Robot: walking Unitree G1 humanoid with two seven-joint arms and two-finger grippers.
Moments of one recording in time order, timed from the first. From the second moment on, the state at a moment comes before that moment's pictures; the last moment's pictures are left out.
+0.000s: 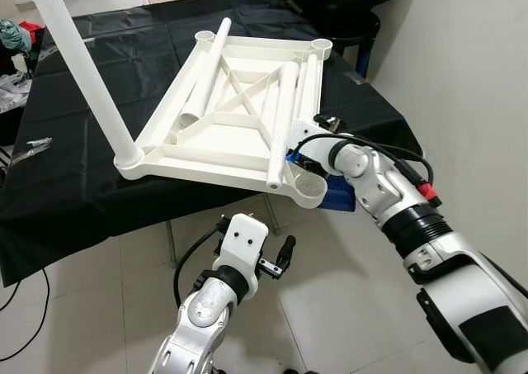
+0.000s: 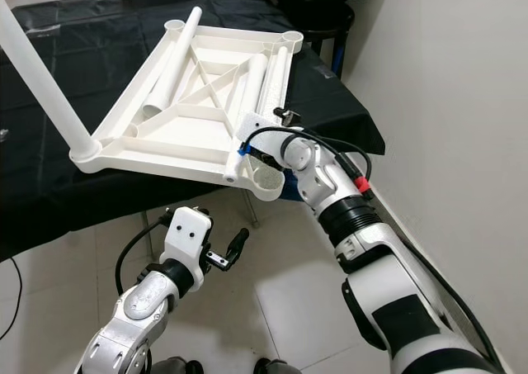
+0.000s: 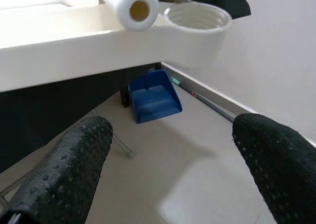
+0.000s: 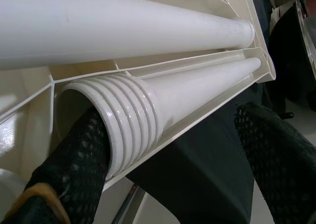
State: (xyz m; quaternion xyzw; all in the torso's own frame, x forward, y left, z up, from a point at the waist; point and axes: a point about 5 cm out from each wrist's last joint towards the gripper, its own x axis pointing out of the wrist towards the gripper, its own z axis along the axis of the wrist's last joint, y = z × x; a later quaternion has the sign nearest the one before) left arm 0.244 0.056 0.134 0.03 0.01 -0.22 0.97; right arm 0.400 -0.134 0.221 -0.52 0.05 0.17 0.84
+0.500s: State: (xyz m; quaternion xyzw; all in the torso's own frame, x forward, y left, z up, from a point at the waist) left arm 0.244 0.055 0.135 0.03 0.01 -0.22 0.97; right arm 0.402 -0.124 0.217 -0.53 0.02 0.13 0.84
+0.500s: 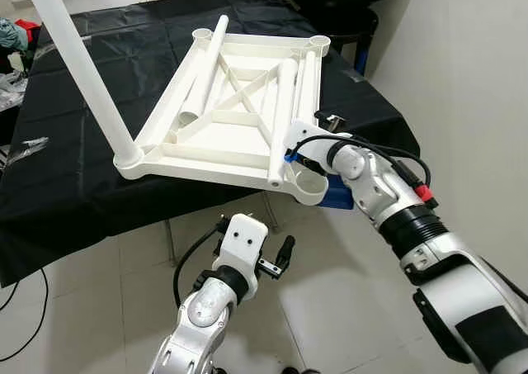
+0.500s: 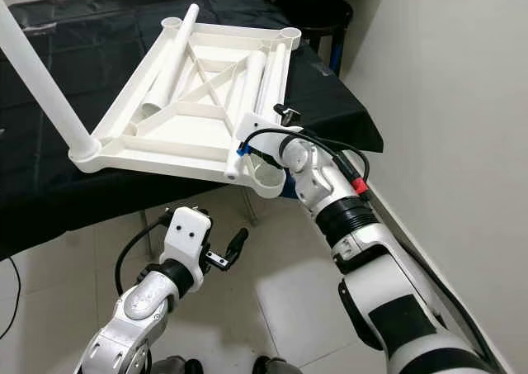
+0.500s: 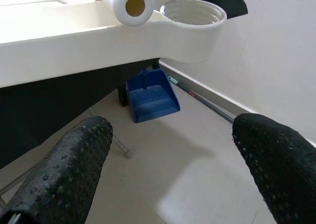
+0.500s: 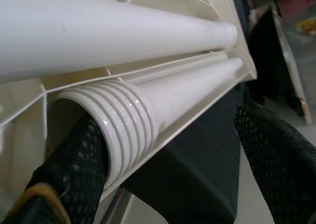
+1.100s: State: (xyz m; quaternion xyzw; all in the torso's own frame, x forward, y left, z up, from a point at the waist) left arm 0.244 0.055 0.135 0.03 0.01 -0.22 0.97; right arm 0.407 -0.123 0.231 -0.52 -0.02 0.07 0.85
